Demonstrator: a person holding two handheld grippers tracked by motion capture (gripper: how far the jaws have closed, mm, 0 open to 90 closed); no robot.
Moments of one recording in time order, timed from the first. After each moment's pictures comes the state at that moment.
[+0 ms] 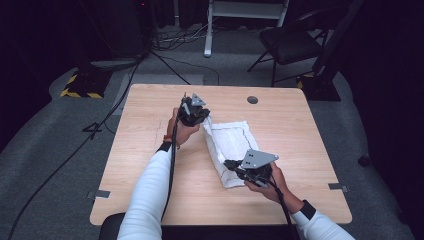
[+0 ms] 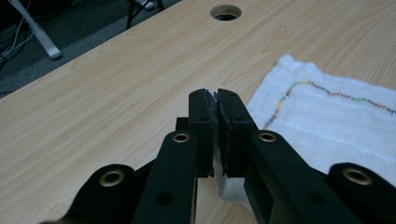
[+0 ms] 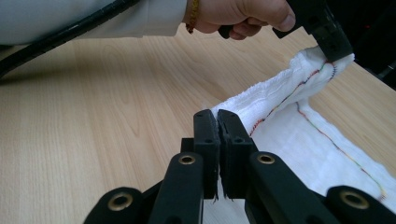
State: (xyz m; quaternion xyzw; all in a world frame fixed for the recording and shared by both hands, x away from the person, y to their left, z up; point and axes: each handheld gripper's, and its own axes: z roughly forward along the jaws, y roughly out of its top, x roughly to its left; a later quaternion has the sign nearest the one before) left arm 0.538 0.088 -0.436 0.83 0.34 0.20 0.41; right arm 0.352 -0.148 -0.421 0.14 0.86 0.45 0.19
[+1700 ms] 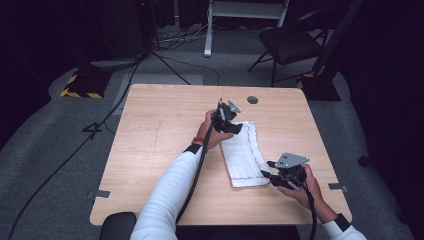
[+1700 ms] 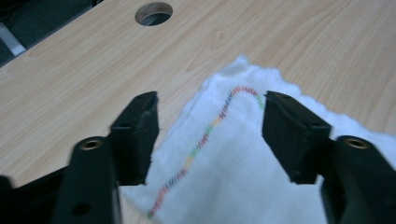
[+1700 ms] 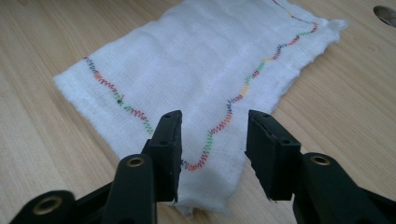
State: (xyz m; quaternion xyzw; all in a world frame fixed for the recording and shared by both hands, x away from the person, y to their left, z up) left arm 0.523 -0.008 -0.443 0.86 0.30 0.17 0.37; right arm 0.361 -0.250 -0.458 0.27 0.88 0.35 0.20
